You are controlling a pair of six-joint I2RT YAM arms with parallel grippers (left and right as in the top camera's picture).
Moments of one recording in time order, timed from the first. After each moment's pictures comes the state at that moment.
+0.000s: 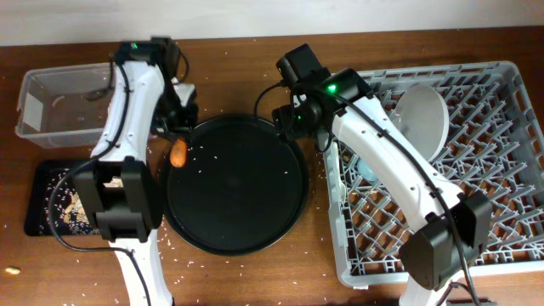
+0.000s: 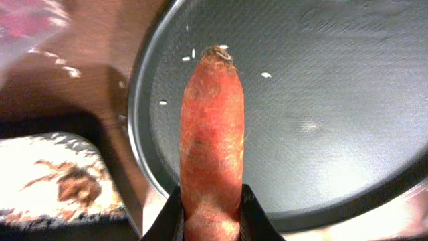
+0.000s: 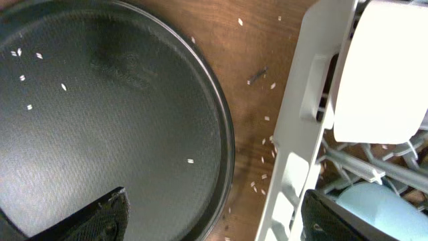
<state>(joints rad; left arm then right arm) -0.07 2.22 2.15 -1.62 0.06 0.05 0.51 1.90 1.83 -1.15 0.05 0.26</state>
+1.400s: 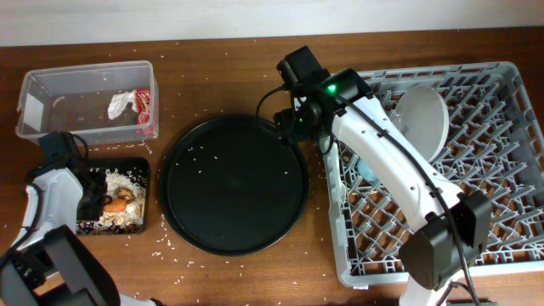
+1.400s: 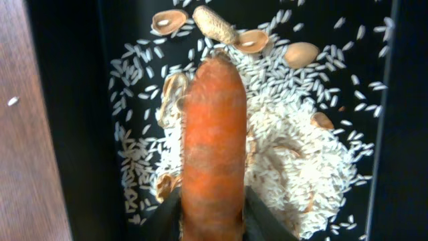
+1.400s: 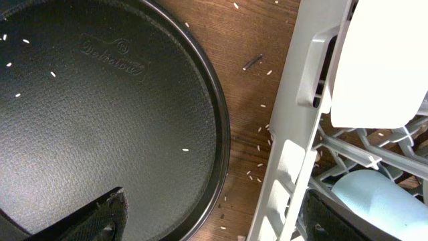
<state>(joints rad) 0.46 1.68 1.06 -0.77 -0.21 -1.05 0.51 1.90 1.83 -1.19 0.05 0.26</state>
